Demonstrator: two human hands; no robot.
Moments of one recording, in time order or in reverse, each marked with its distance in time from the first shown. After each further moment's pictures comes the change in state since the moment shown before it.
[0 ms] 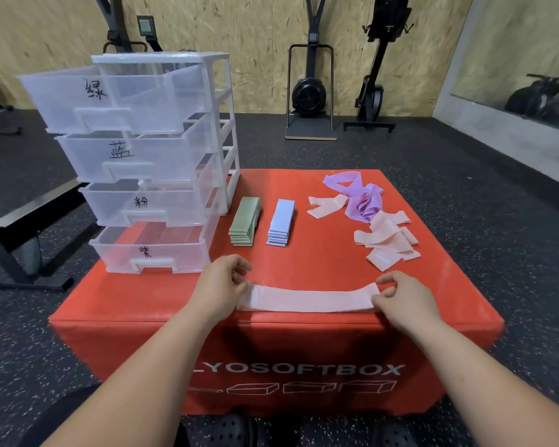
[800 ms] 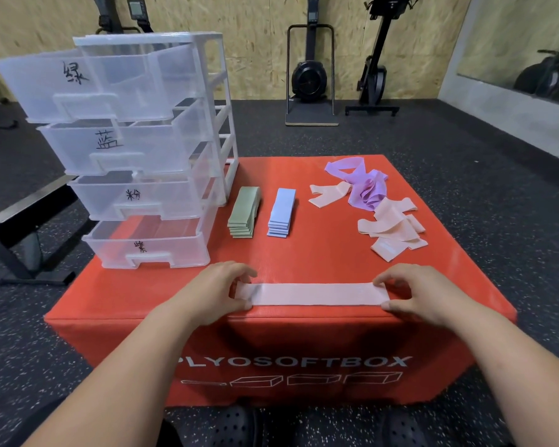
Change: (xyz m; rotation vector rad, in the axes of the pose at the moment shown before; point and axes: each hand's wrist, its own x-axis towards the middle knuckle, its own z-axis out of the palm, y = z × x) left_hand -0.004 -0.006 -0.024 0.257 -0.336 0.218; right_hand 0.028 0.029 -0.030 -0.243 -0.298 -0.462
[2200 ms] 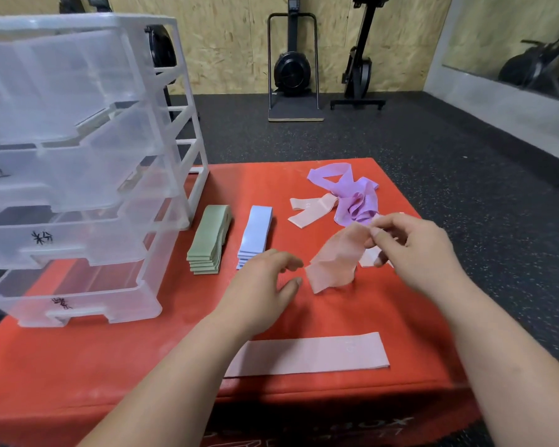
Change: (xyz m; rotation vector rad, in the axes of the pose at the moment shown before) left_hand 0.140 0.087 0.035 -0.201 0.210 0.097; right_hand 0.096 -0.038 -0.066 0.361 0.469 0.091
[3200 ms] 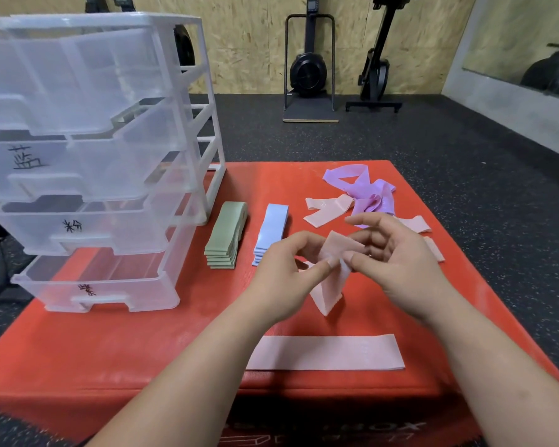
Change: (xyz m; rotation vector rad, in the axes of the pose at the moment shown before) left_hand 0.002 0.037 -0.018 -0.545 0.063 -0.095; right_hand -0.023 -0.033 0.037 0.602 -0.236 -0.104
